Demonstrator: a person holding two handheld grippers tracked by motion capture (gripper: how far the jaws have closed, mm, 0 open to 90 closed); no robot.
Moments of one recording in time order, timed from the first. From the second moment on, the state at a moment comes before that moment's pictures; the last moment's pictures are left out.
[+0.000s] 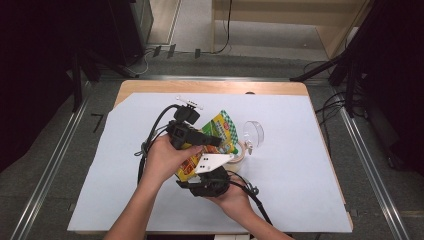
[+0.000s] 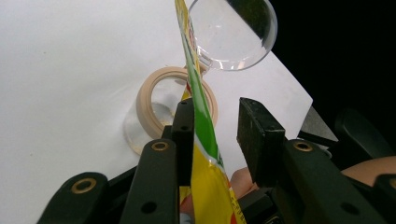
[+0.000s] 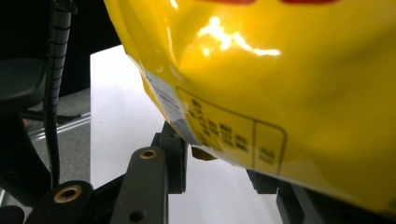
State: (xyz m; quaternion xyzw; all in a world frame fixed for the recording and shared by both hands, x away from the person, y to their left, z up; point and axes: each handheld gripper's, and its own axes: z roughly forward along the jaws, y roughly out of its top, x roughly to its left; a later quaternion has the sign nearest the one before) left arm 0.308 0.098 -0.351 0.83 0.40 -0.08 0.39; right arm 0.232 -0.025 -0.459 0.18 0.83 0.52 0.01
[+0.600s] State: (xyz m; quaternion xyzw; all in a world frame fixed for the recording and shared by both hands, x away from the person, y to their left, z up) left arm 0.329 0.098 -0.344 0.85 0.41 -0.07 0.33; right arm 0.238 -0.029 -0.441 0.20 0.82 0.54 -0.02
